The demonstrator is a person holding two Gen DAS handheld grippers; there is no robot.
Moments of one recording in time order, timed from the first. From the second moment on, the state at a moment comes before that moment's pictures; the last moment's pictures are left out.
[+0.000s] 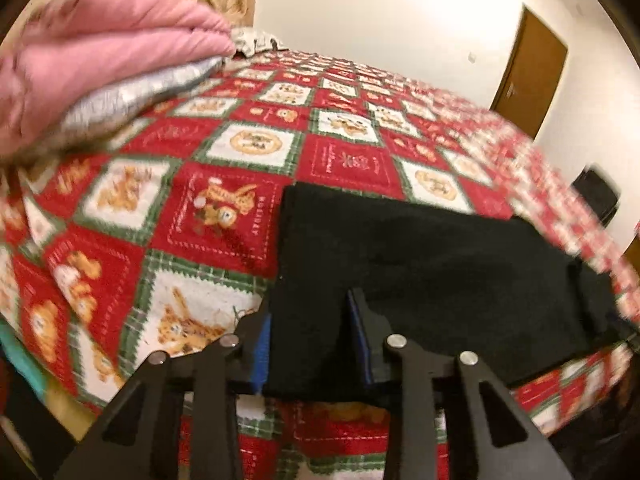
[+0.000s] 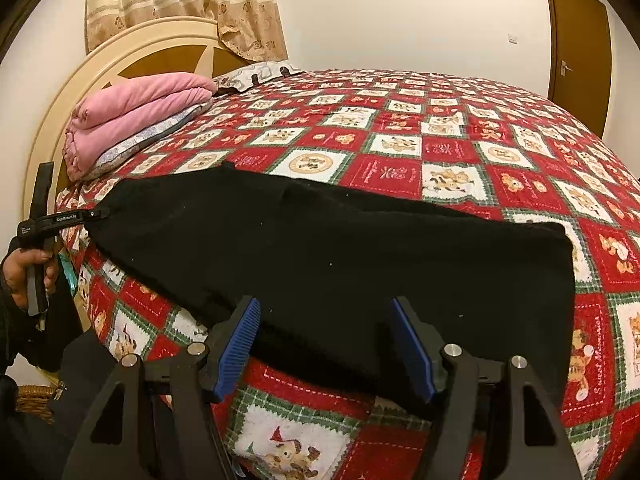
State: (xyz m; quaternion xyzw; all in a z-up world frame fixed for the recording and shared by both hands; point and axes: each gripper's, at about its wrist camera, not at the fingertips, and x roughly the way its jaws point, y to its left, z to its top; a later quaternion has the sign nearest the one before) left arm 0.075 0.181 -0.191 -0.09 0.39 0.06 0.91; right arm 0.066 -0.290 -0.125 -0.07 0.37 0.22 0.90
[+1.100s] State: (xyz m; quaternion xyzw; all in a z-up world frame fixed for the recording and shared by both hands) left arm 0.061 0.176 -0.114 -0.22 0.30 -0.10 0.92; right arm 0.069 -0.309 -0.115 -0.05 0.36 0.19 0.91
